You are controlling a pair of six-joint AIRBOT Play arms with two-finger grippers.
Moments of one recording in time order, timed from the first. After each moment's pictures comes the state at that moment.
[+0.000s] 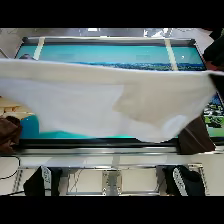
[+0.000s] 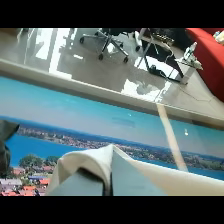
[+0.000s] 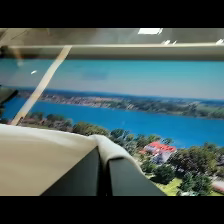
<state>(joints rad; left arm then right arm) 0.87 -0.64 1.44 0.52 -1.30 -1.15 -0.26 -0.52 1.47 -1.01 1.27 1.39</state>
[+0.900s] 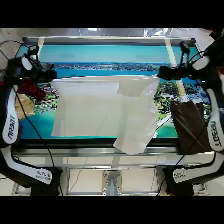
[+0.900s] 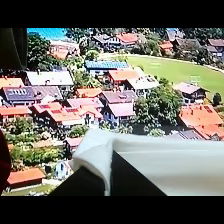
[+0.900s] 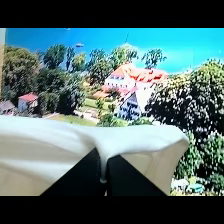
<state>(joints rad) 0.10 -1.70 1.61 1.52 -0.94 -1.51 -0.10 -1.63 1.54 -1.06 0.94 1.34</state>
